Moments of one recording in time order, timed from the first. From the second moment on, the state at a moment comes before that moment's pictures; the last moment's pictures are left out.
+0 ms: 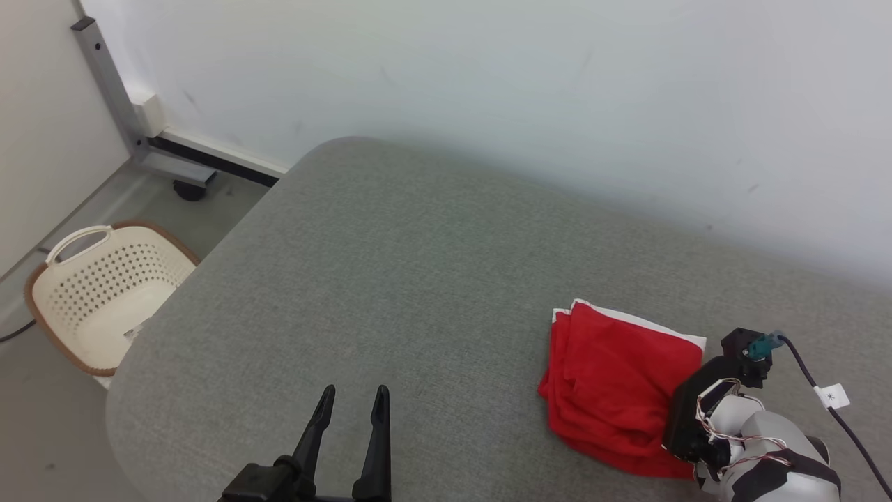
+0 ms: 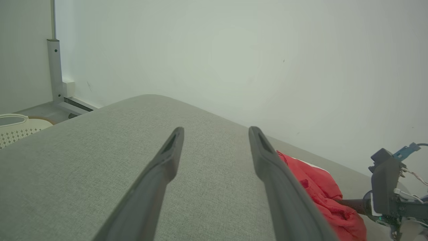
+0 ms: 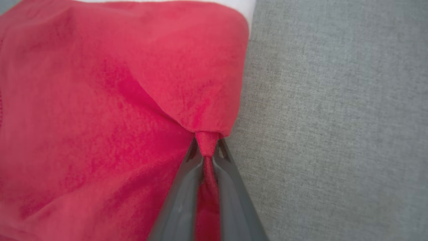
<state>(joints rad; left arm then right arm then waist) -0.05 0.14 -0.45 0.05 -0.50 0.13 -0.25 -0.65 -0.05 -0.49 1.16 -0.15 0.13 0.39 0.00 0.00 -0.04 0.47</state>
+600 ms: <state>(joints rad) -0.03 0.10 -0.45 0.06 -0.53 0.11 -0.26 -0.67 -0.15 -0.29 1.01 -0.21 0.13 0.46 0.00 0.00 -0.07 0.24</state>
